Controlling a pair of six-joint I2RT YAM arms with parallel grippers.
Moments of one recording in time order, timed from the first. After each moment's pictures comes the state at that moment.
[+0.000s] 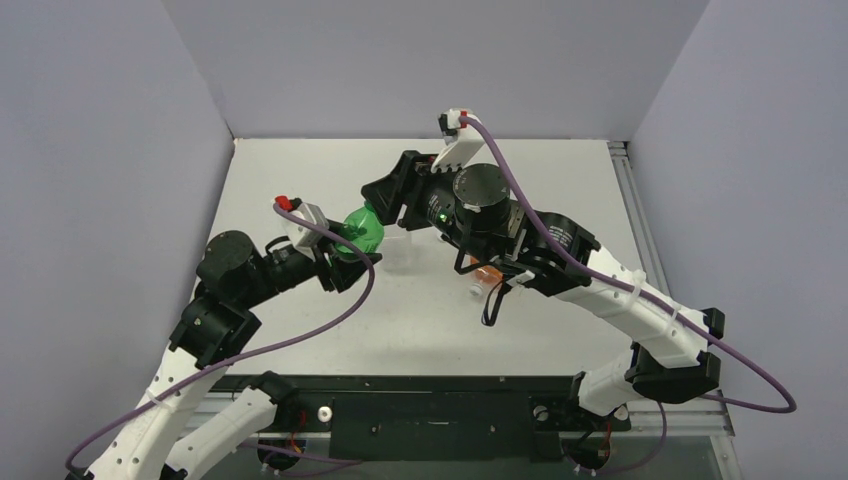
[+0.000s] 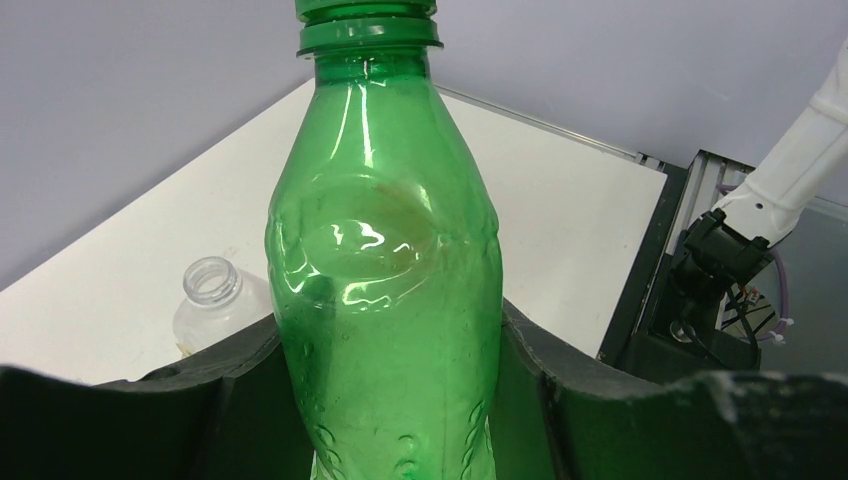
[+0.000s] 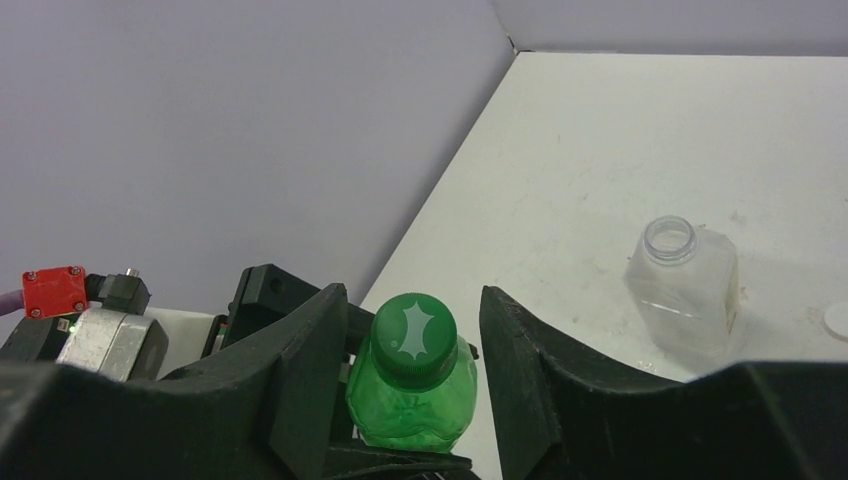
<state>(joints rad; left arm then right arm) -0.54 0.72 1.00 -0.28 0.48 -0.04 1.17 1.47 1.91 -0.56 0.41 0.62</state>
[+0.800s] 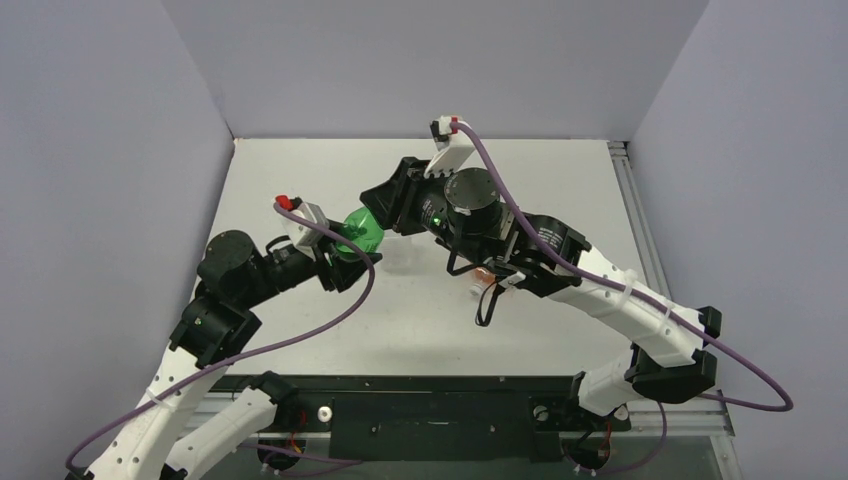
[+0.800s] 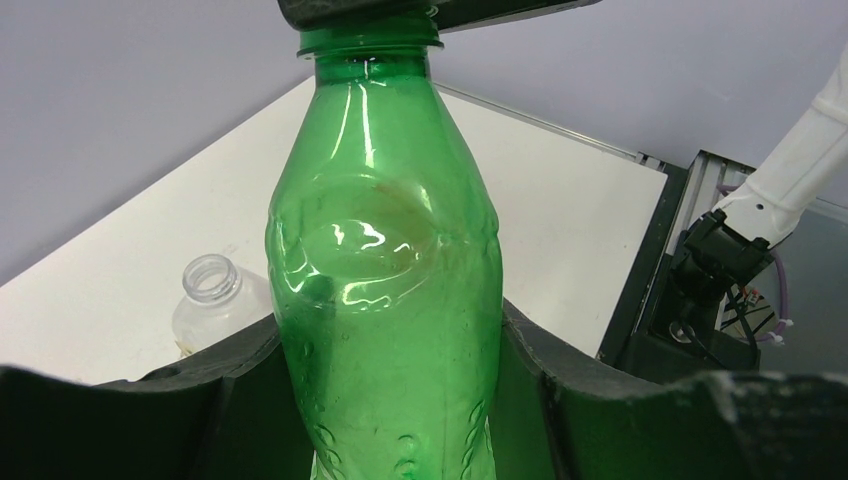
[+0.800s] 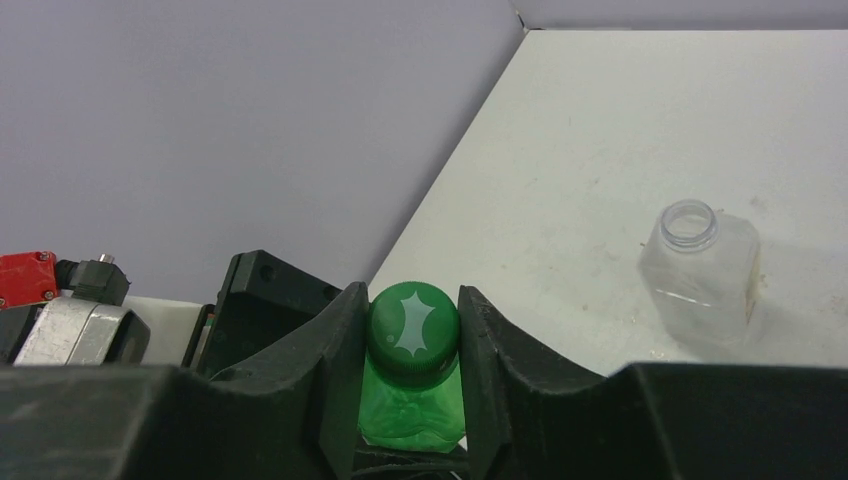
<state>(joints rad) -0.54 0.72 1.00 -0.28 0.48 -0.05 1.16 1.47 1.86 -0.54 0.38 0.64</state>
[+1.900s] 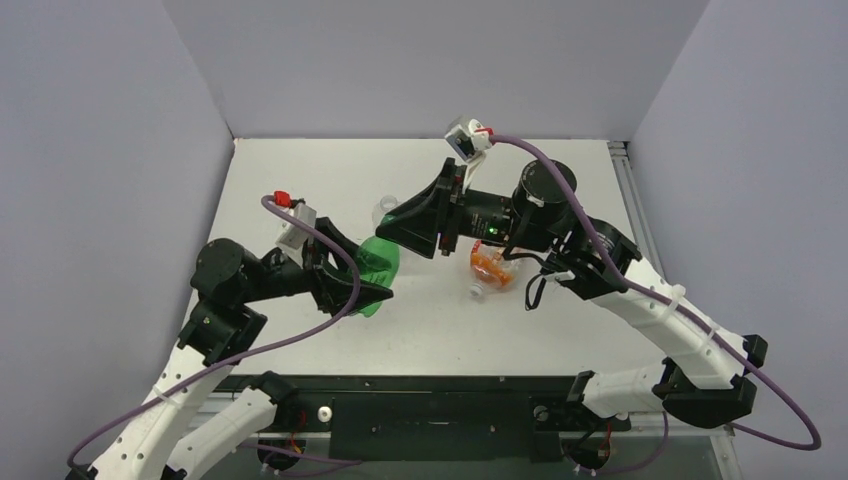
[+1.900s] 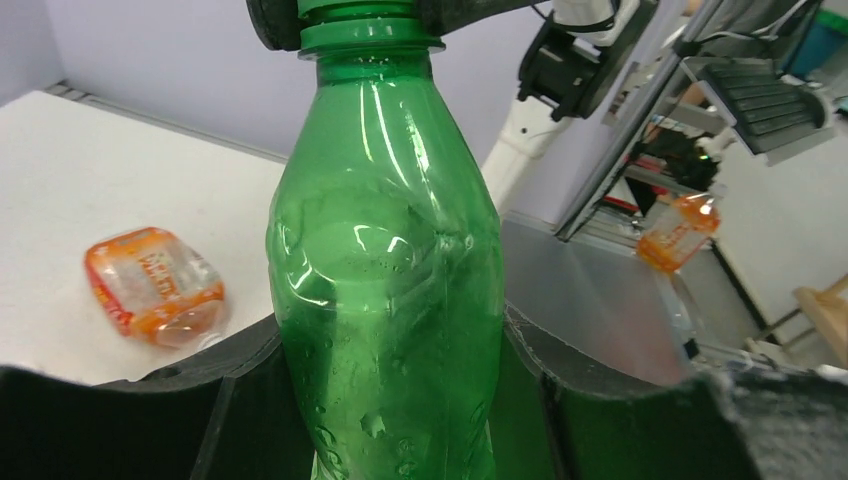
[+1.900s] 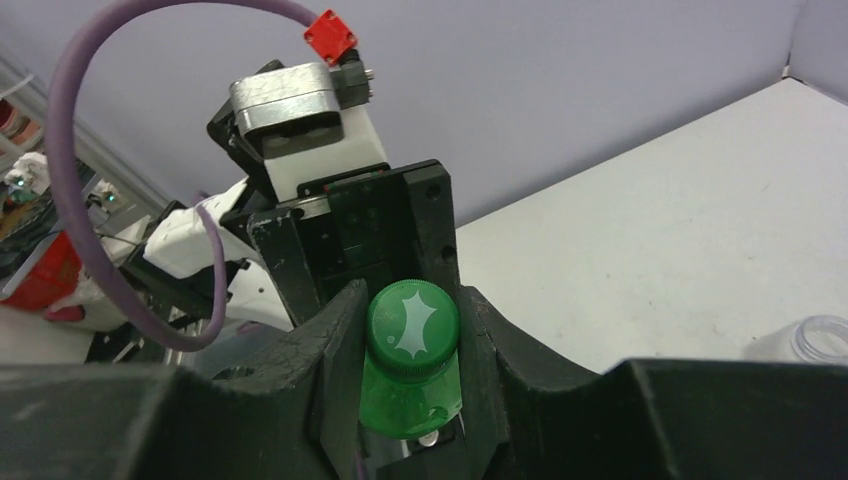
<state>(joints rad) -0.54 0.72 0.95 -0.03 0.86 -0.47 1.01 1.28 1.67 -0.35 -0.32 0.41</state>
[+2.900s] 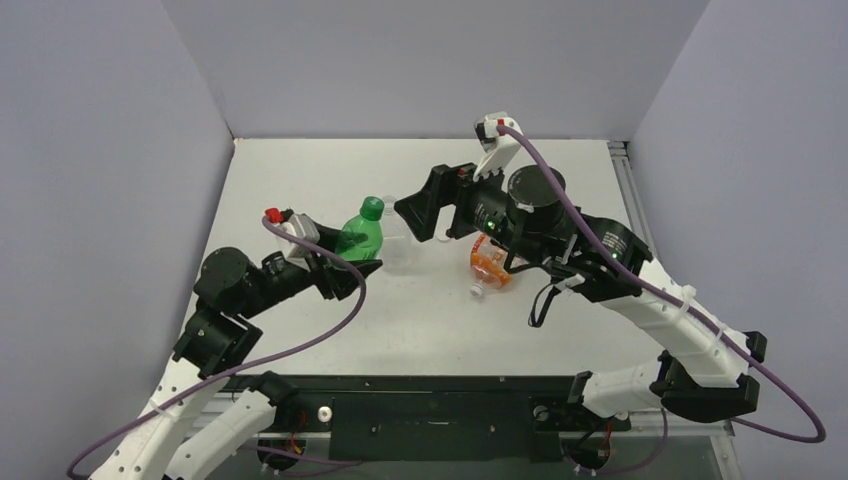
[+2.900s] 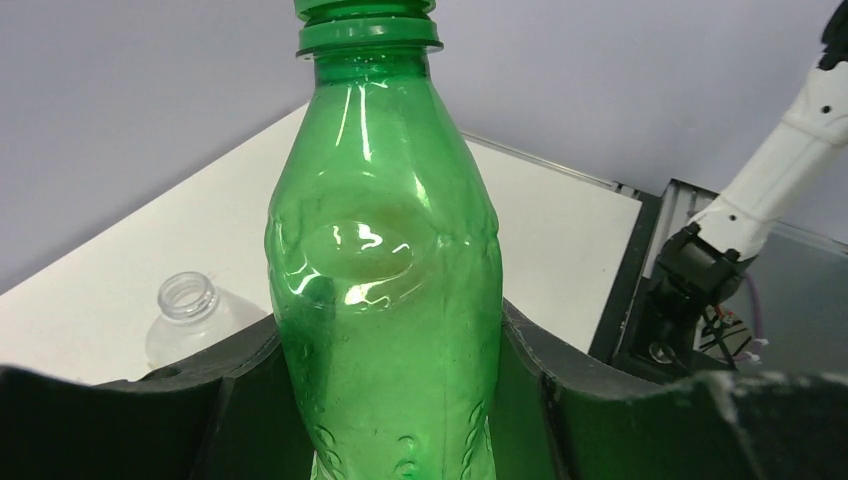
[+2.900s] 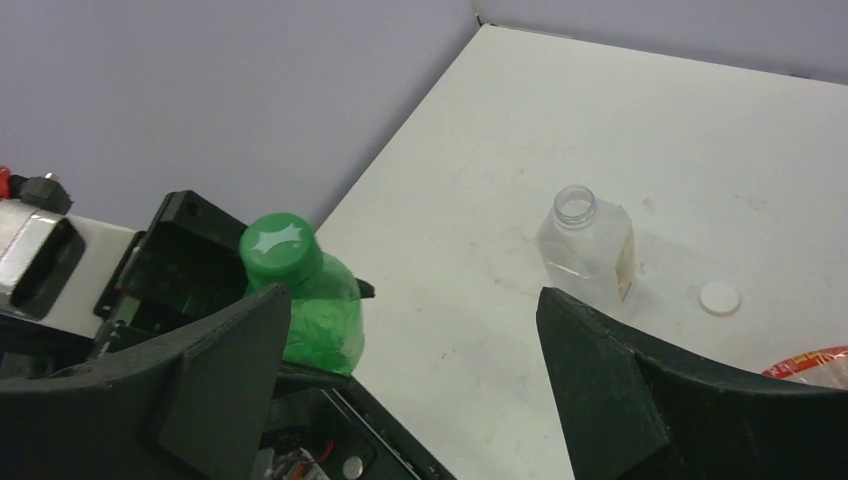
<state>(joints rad) -0.54 0.65 0.90 -0.15 0.52 -0.13 1.04 1.30 1.79 -0.67 0.23 0.46</state>
